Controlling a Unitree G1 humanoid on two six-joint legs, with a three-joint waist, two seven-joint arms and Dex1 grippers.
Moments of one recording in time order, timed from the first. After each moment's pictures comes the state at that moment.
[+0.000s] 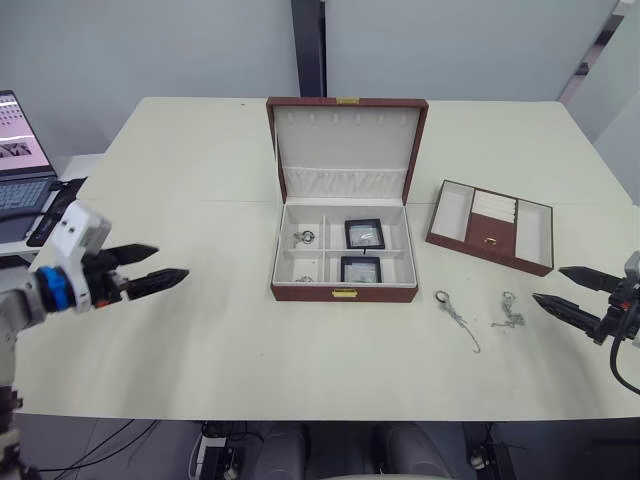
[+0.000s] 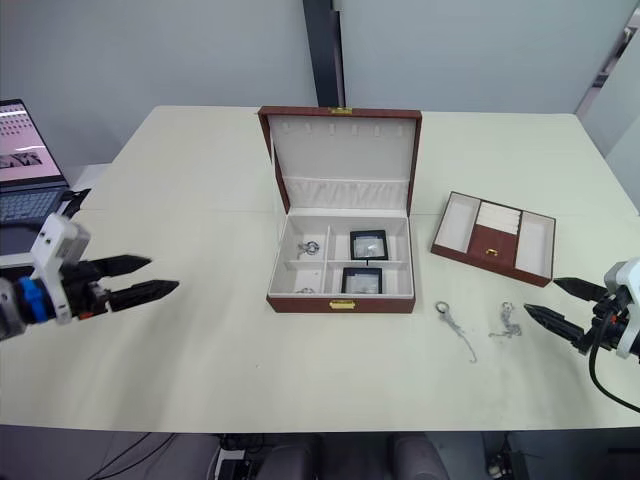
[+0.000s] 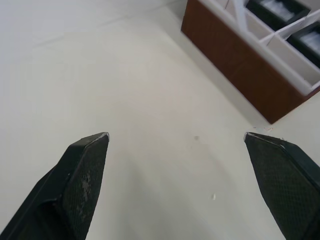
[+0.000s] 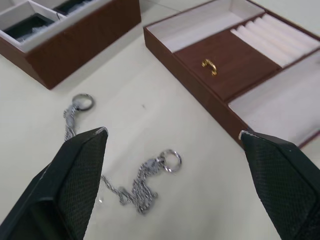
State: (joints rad) left arm -0.14 0.97 0.47 0.03 -0.42 0.73 -1.13; right arm 0.11 -0.94 -0.49 0.02 0.54 0.38 1.07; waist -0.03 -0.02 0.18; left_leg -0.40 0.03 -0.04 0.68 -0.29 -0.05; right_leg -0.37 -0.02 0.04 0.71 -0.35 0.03
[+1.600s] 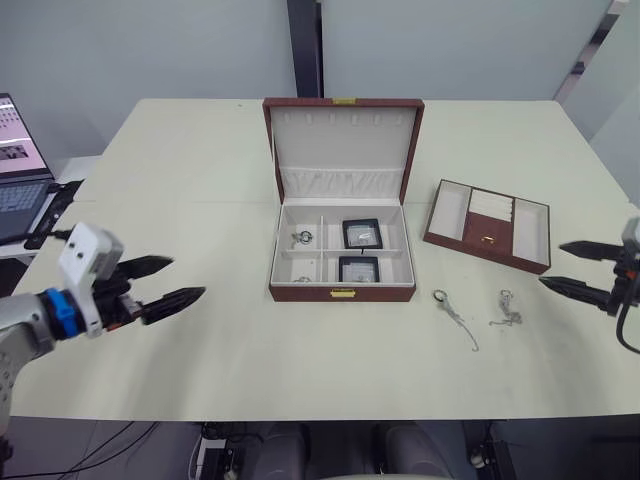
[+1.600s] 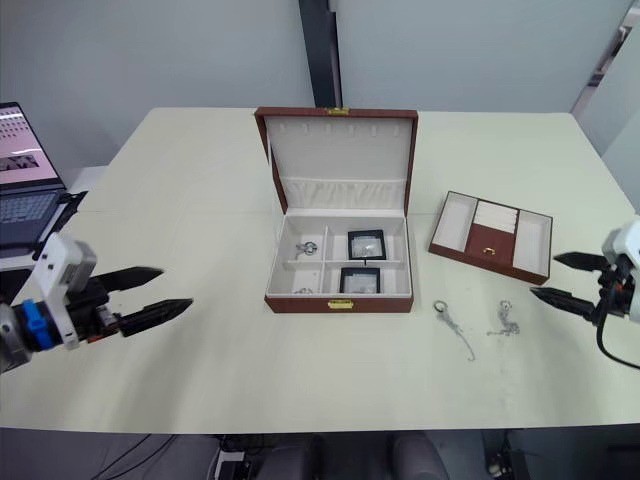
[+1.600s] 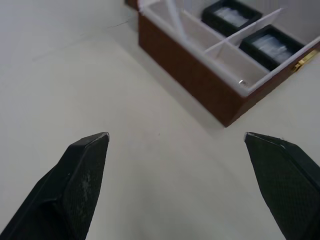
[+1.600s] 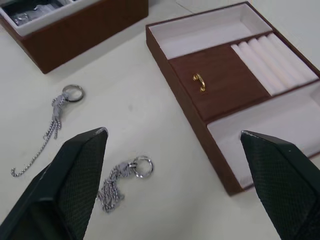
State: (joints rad) left arm -0.04 0.94 0.47 -0.34 -0.64 0.76 -1.01; right arm -0.26 -1.08 -0.28 0.24 0.40 0.34 1.29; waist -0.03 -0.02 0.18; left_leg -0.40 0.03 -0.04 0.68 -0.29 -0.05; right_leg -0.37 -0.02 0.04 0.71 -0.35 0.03
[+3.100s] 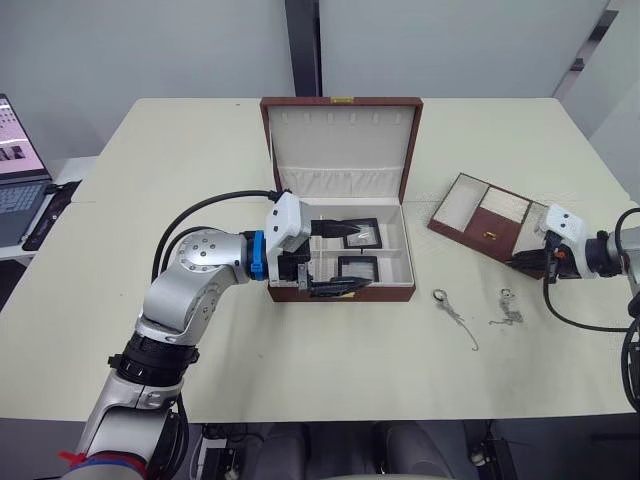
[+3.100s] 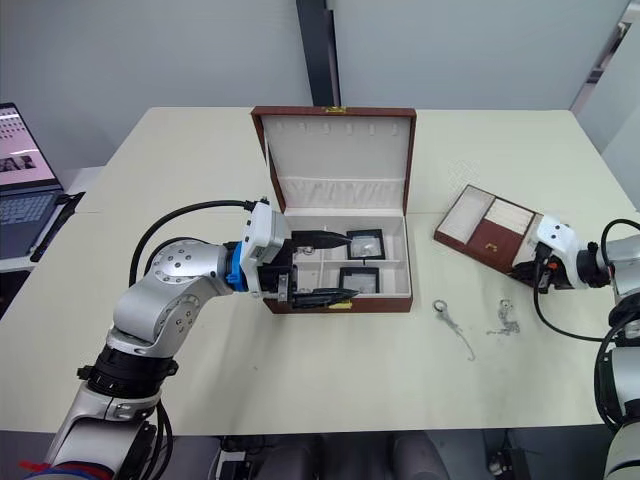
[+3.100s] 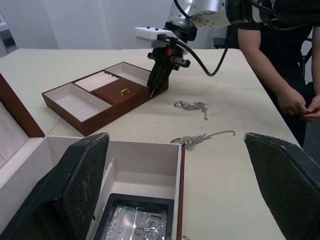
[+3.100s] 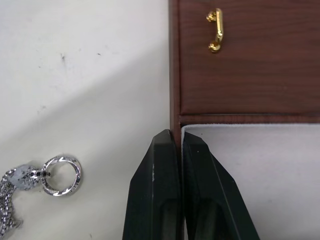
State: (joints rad) left arm -0.55 0.54 -0.15 -0.16 -0.48 0.40 -1.10; right arm -0.88 -0.90 0.14 1.11 -0.06 -0.10 1.34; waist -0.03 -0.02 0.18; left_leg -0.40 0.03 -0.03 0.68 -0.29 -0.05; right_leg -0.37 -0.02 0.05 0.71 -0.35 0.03
